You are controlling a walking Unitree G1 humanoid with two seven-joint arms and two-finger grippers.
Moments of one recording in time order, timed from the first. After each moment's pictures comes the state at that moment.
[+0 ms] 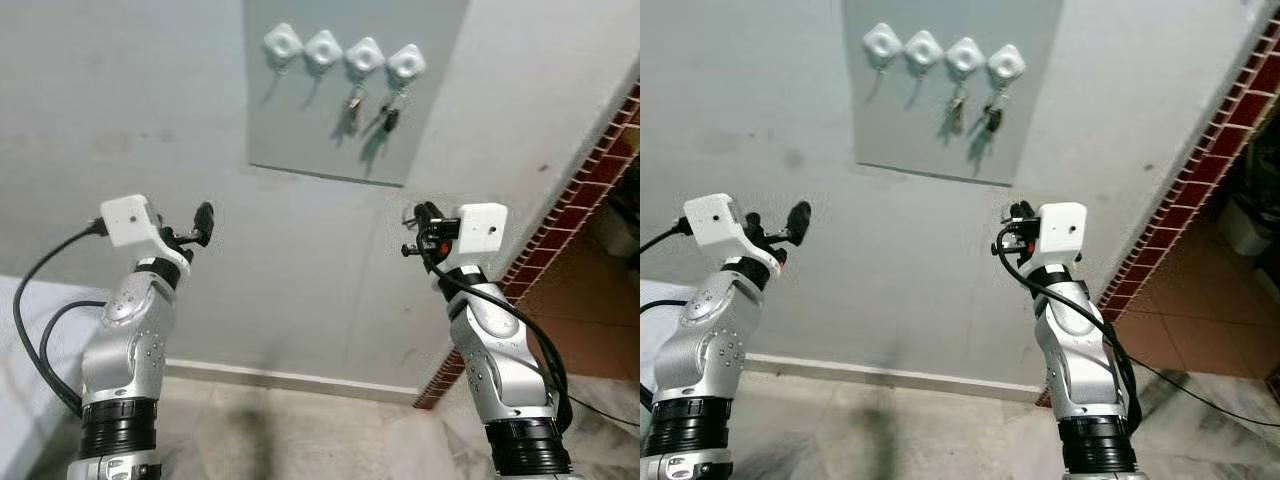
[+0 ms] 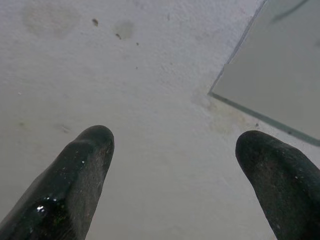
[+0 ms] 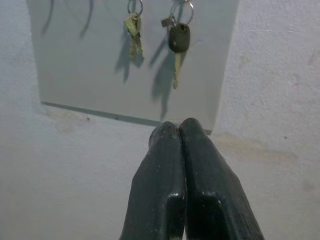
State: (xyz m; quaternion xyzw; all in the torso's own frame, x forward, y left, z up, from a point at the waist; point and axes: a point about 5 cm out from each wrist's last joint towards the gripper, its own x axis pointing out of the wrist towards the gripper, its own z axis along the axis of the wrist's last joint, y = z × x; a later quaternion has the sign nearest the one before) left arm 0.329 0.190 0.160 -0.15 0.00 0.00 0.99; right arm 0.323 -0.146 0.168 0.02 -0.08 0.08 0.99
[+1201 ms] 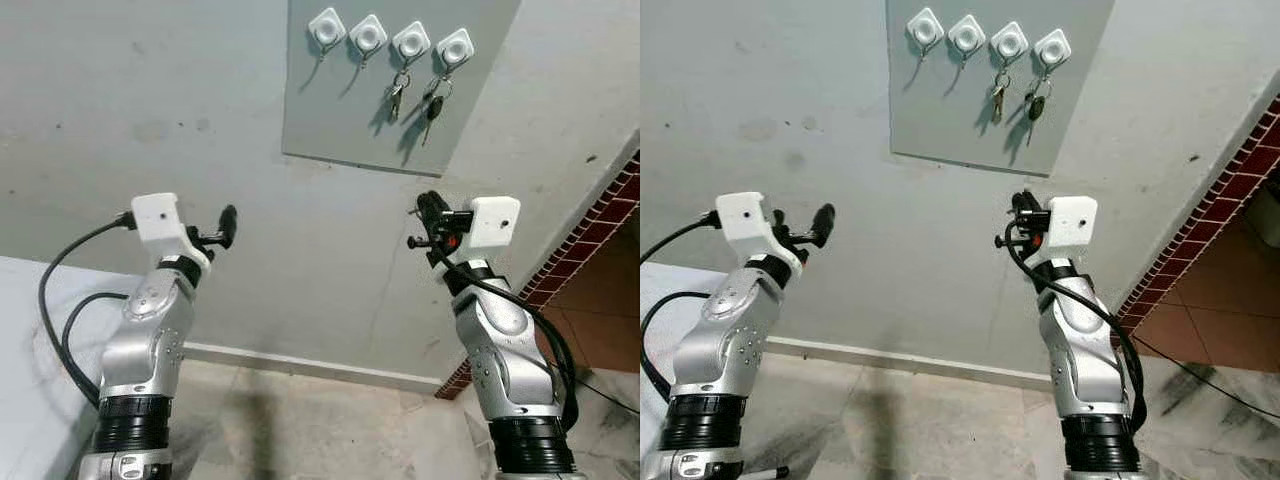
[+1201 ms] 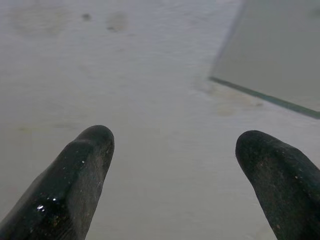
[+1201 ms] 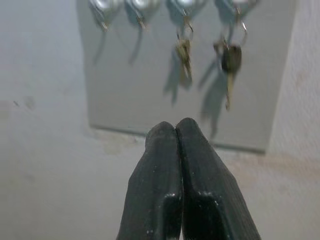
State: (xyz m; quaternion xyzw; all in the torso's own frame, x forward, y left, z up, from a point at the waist) left arm 0.330 0.166 0.165 -0.10 0.00 -0.05 0.99; right arm 0.318 -0.140 0.184 0.07 -0.13 0.13 0.98
